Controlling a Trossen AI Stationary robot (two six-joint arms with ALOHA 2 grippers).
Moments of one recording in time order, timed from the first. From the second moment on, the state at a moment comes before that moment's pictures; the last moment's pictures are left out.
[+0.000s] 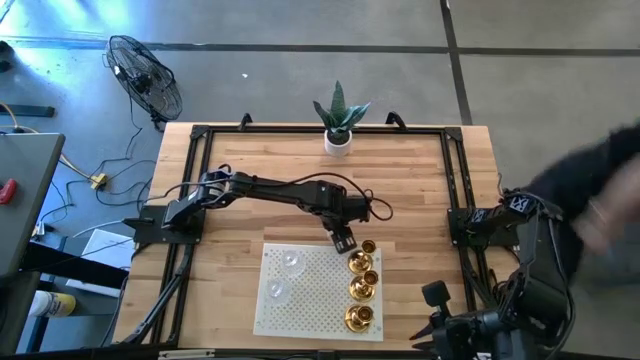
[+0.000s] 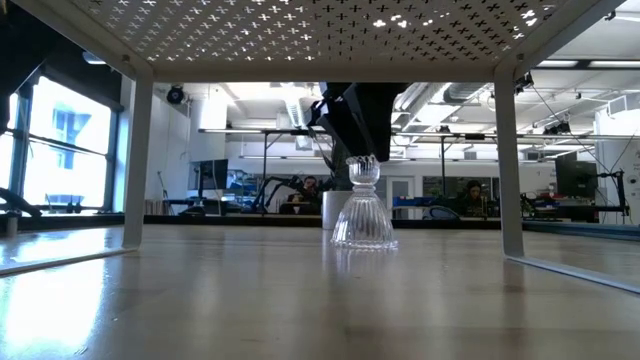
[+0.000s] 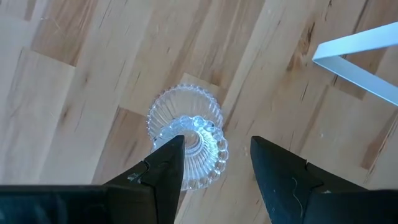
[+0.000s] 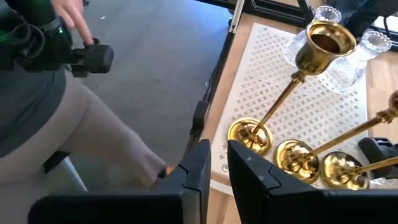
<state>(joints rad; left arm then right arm) -0.06 2.20 2.03 -1.05 -0.01 -0.45 1.07 1.74 2.05 -1.18 0.55 0.56</state>
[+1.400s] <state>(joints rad) -0.06 2.22 2.13 -1.17 -0.14 -0.39 1.10 1.80 2.05 -1.04 0.64 0.63</state>
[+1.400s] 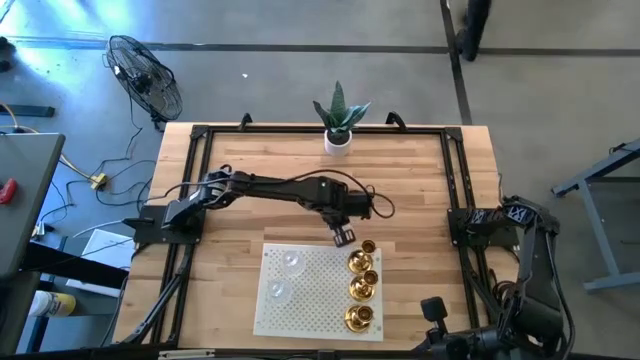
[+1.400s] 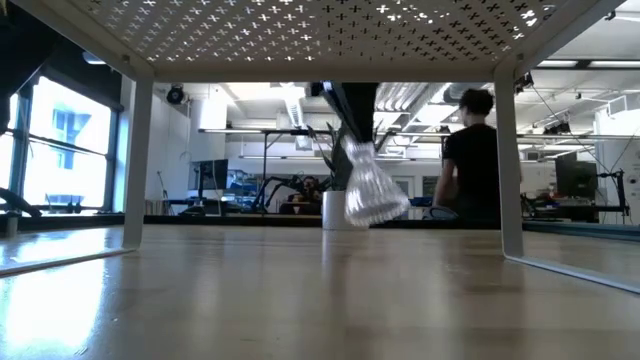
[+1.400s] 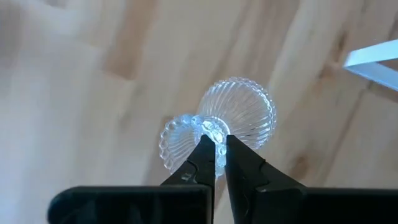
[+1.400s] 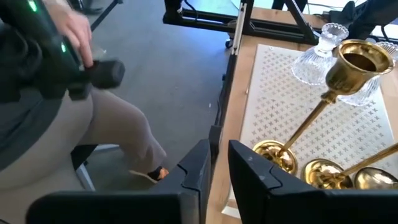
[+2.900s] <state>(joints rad) -0.76 1.67 2.36 -1.37 -0.76 -0.49 1.10 1.81 2.05 -1.12 0.69 0.55</state>
